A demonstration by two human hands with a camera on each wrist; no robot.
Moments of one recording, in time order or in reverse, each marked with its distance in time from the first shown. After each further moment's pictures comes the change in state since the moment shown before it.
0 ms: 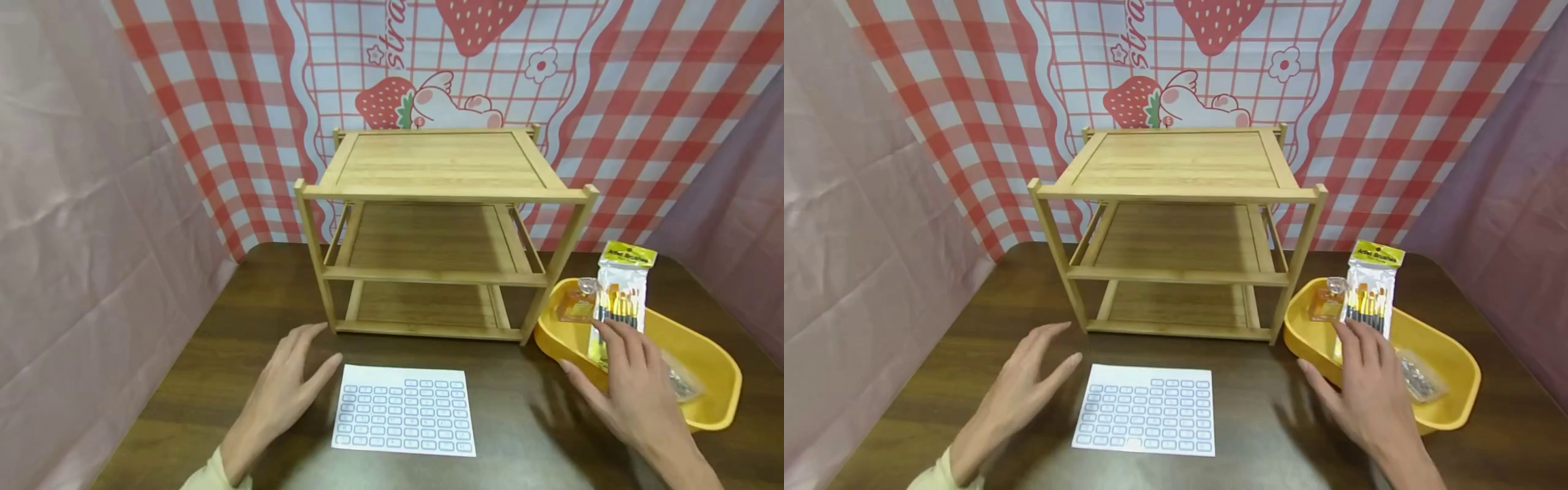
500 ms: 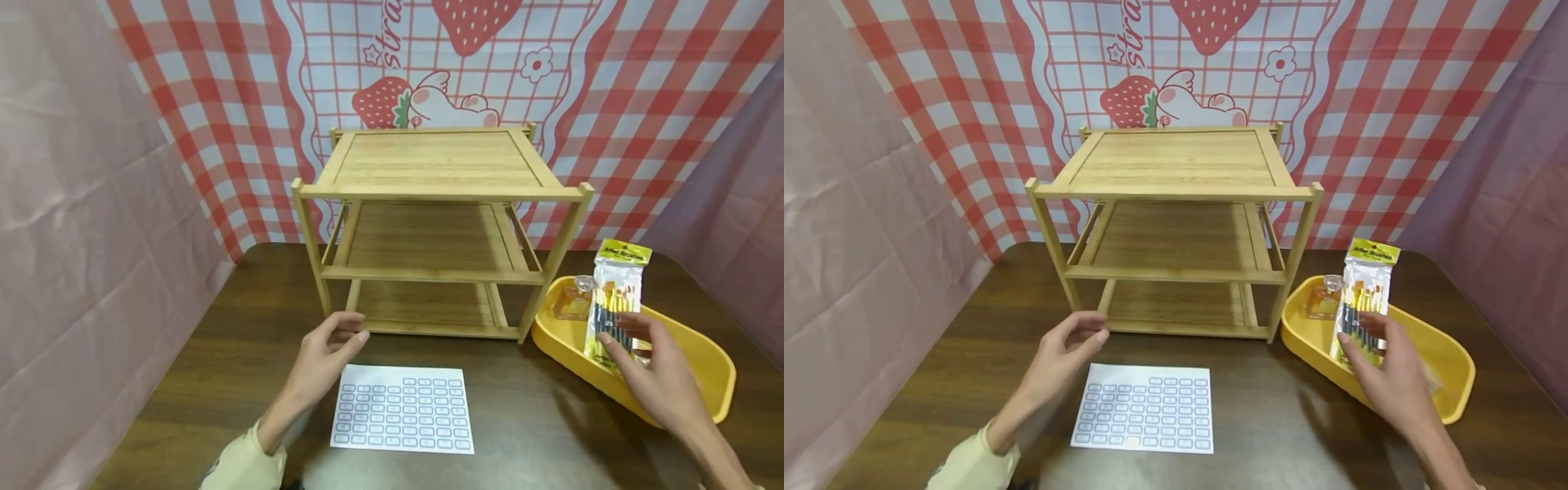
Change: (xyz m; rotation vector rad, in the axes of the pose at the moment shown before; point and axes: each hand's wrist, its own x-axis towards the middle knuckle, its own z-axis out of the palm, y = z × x) left_hand 0.035 0.033 0.026 -0.612 -0.051 -0.190; right_hand 0.009 0.027 -0.020 0.351 -0.095 0.402
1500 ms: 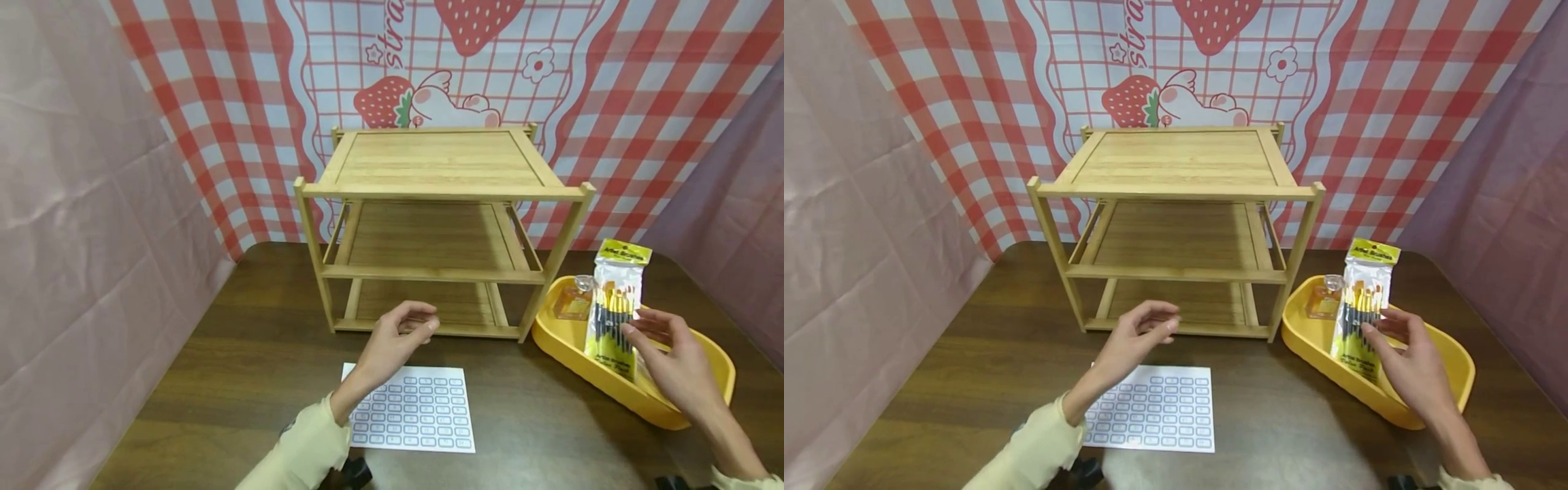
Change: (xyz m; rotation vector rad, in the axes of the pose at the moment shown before) left_hand 0.032 0.020 0.074 -0.223 -0.239 0.052; right_hand 0.013 0.026 -0.016 0.008 -0.020 0.145
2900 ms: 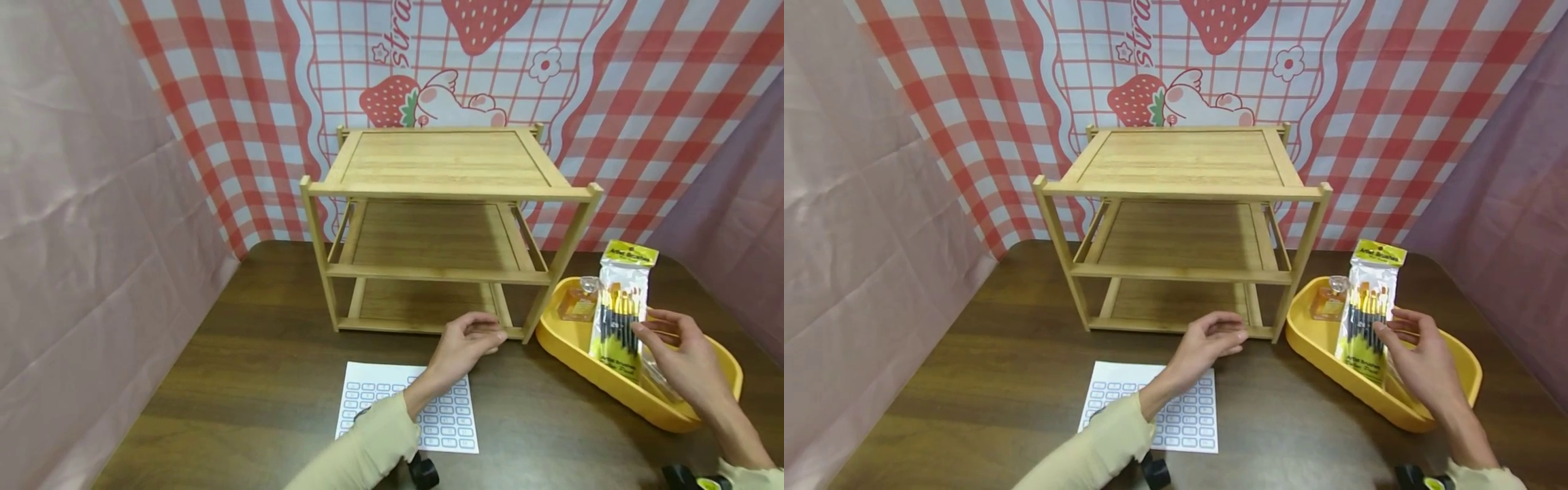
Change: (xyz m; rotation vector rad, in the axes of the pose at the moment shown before) left_hand 0.034 -0.021 0.093 -0.388 0.010 -0.160; right_hand 0.016 0.021 -0.008 -0.049 -0.109 0.085
